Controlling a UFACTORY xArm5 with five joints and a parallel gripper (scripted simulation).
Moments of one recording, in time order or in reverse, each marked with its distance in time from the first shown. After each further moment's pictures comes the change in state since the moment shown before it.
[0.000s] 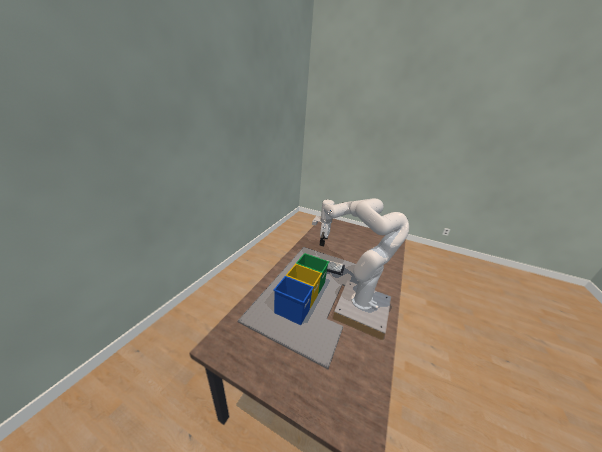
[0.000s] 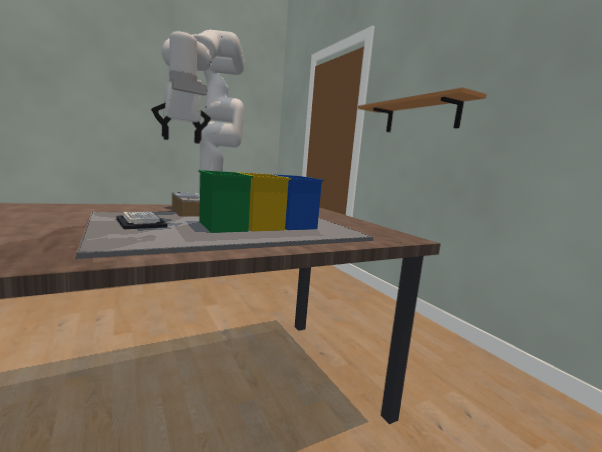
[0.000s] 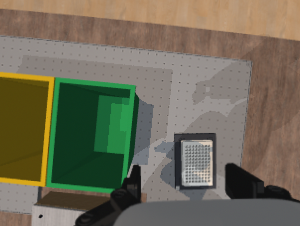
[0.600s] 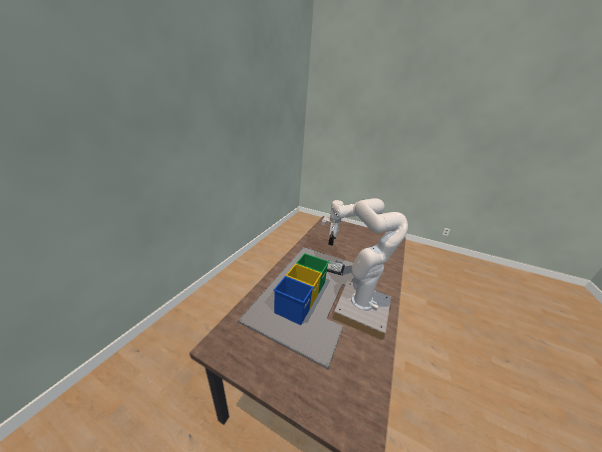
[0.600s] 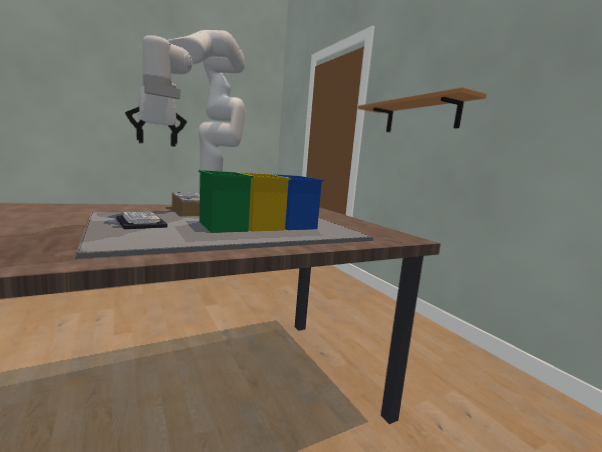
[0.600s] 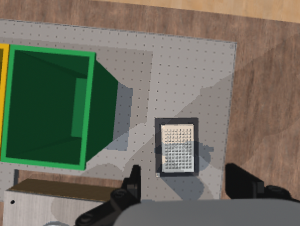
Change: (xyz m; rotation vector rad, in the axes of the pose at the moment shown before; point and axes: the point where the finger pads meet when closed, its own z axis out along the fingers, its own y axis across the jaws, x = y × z) arm -0.048 0.059 0.017 0.006 0.001 0.000
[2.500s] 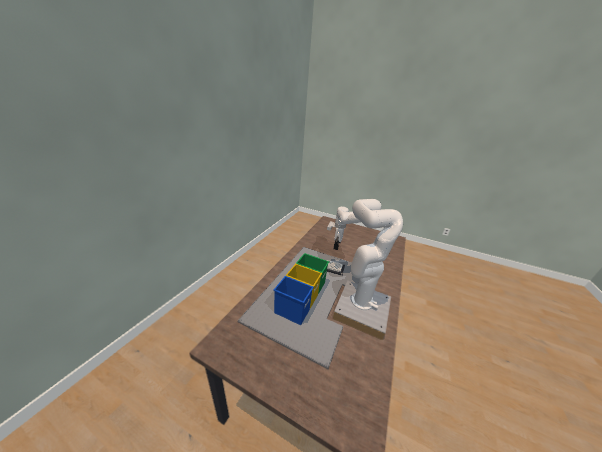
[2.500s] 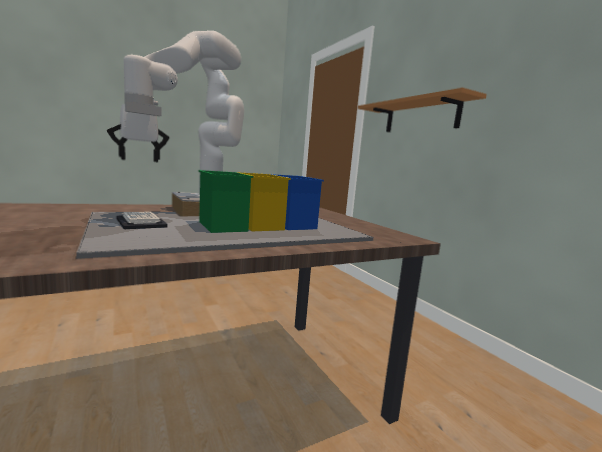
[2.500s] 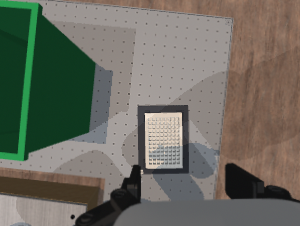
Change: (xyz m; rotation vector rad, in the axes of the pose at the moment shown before) arm -0.033 0.043 0.054 0.003 0.003 -0.002
